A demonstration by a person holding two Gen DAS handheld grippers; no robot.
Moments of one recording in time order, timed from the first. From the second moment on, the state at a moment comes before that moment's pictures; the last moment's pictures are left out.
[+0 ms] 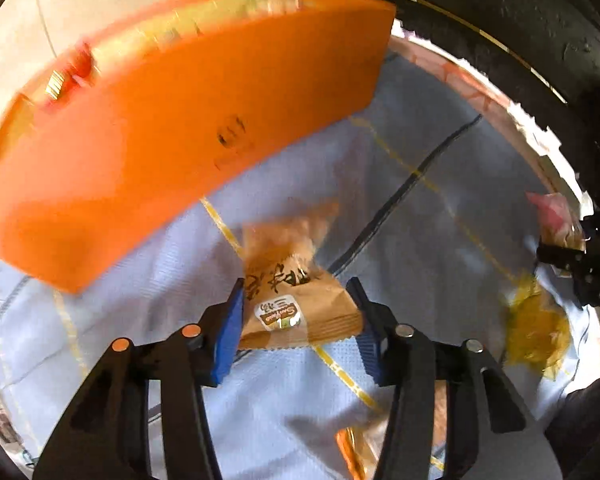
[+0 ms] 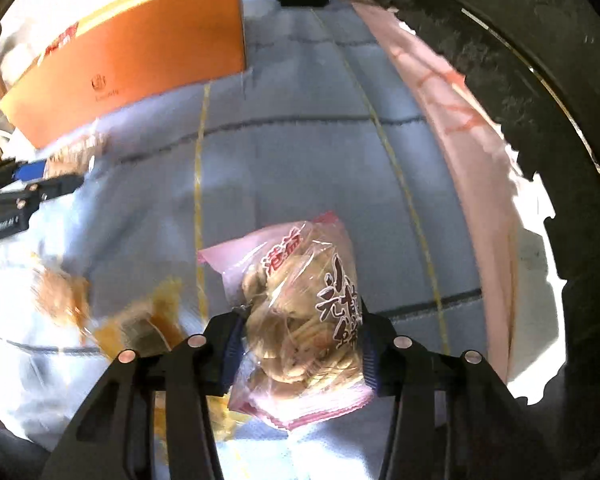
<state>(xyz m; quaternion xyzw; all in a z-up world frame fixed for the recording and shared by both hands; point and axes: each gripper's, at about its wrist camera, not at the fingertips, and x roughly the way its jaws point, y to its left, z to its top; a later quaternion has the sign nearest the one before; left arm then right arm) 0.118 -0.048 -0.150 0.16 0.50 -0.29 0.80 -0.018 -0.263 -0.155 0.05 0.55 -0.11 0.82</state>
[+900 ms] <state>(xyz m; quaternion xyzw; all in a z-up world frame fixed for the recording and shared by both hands) 0.084 -0.052 -0.174 0.22 0.50 -0.27 0.79 0.017 -0.254 -0.114 0.08 0.52 -0.09 0.85</state>
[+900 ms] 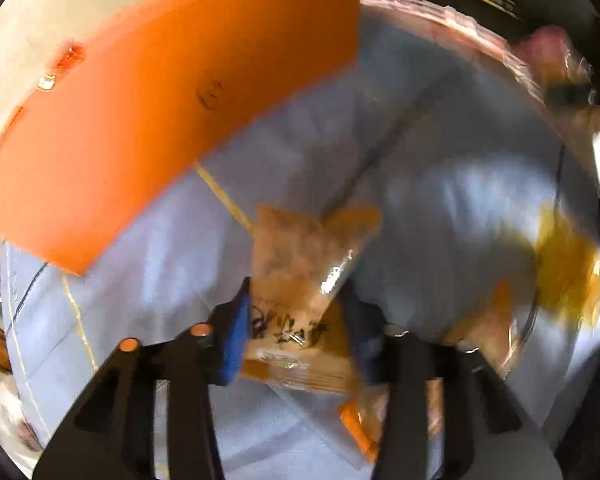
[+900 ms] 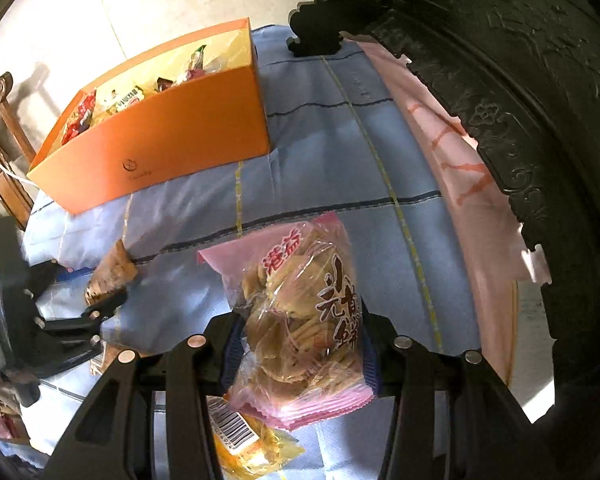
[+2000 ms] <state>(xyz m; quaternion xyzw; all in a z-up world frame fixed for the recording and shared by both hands) 0.214 0.013 -0.014 -0.02 0.46 -0.04 0.89 0.229 -0.199 -0.018 0.06 0.46 -0.01 0.89</state>
